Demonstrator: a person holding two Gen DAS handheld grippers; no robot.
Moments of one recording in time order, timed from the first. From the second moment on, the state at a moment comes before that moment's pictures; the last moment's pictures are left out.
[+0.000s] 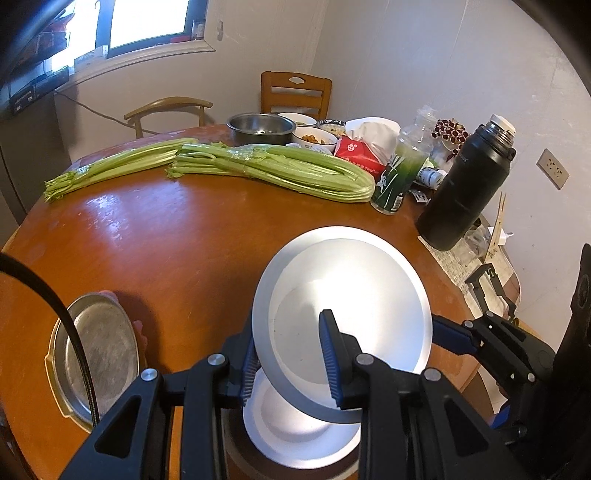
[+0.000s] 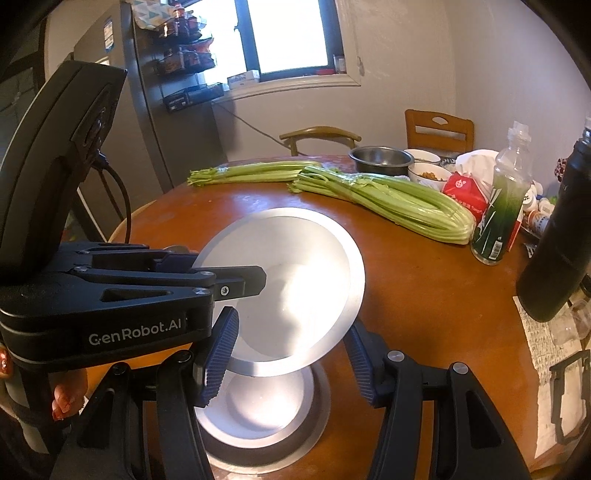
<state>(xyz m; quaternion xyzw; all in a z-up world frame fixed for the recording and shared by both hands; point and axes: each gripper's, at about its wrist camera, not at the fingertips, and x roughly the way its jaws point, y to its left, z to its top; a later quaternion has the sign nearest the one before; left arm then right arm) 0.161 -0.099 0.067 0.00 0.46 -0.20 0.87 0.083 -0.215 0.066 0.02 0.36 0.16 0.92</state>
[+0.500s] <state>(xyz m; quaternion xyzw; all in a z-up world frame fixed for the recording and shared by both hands) 0.129 -0.086 0.050 0.00 0.46 -0.20 0.86 0.054 -0.202 0.049 0.03 0.37 0.16 0.91</state>
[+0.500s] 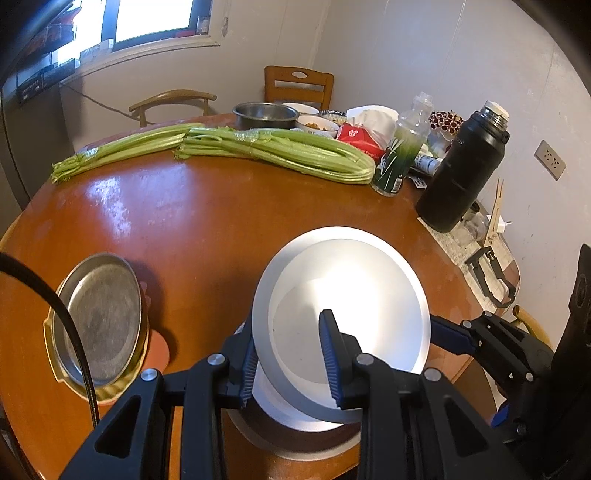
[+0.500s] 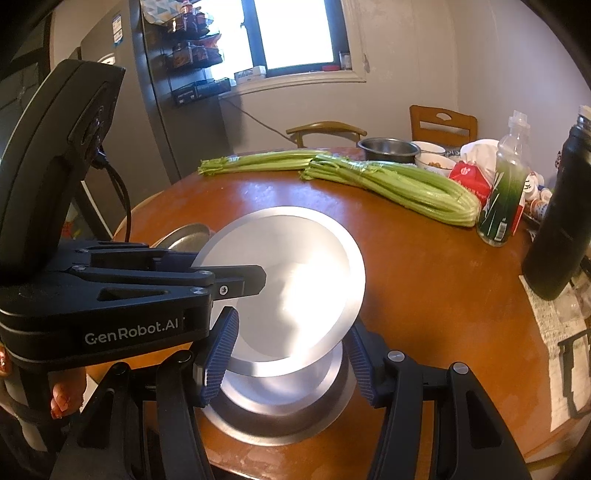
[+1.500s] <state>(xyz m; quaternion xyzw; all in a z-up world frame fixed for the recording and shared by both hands) 0.128 -0.089 0.006 0.01 0.50 -0.18 0.85 0.054 -0.198 0.009 0.02 0.41 0.17 0.89</state>
